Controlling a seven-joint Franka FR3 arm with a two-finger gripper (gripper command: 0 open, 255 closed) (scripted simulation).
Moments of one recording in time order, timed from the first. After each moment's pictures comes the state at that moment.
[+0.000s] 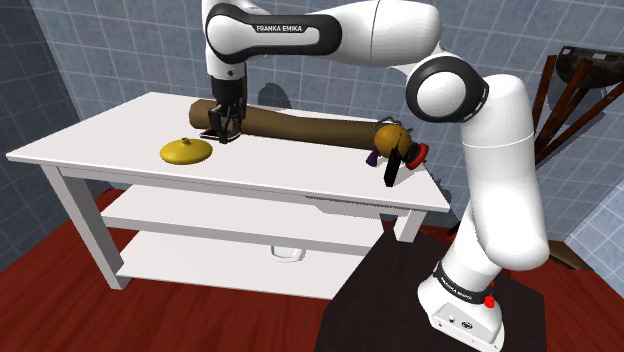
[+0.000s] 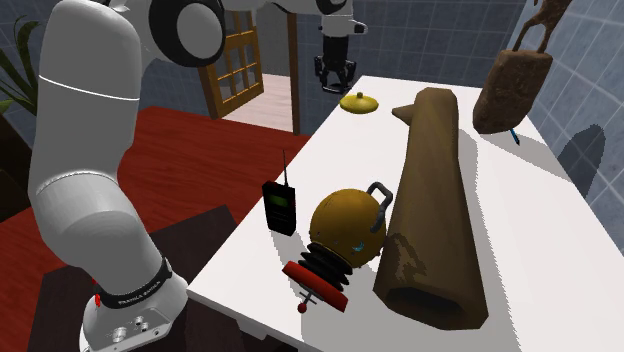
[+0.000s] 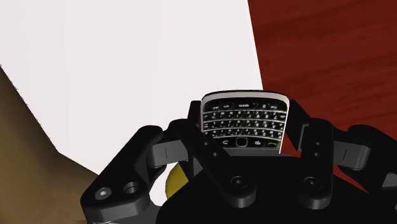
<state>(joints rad) 0.26 0.50 0.04 -1.19 -0.01 1.70 -0.07</state>
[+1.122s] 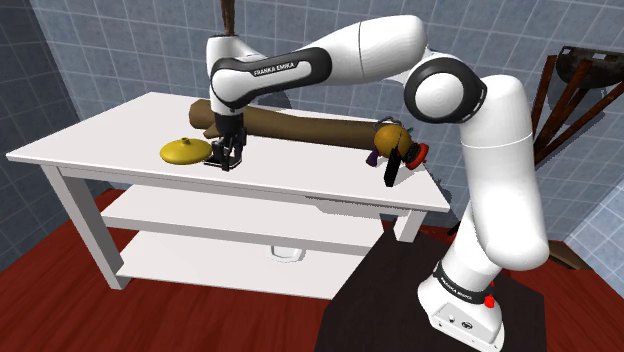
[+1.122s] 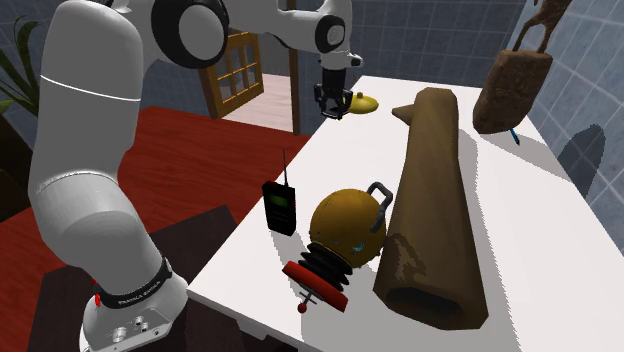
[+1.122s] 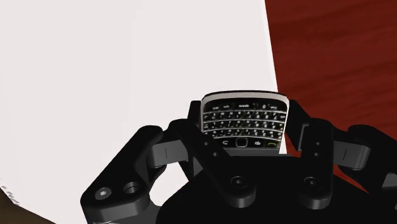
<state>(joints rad) 0.26 0.51 0.04 -1.40 -0.01 1.92 -0.06</state>
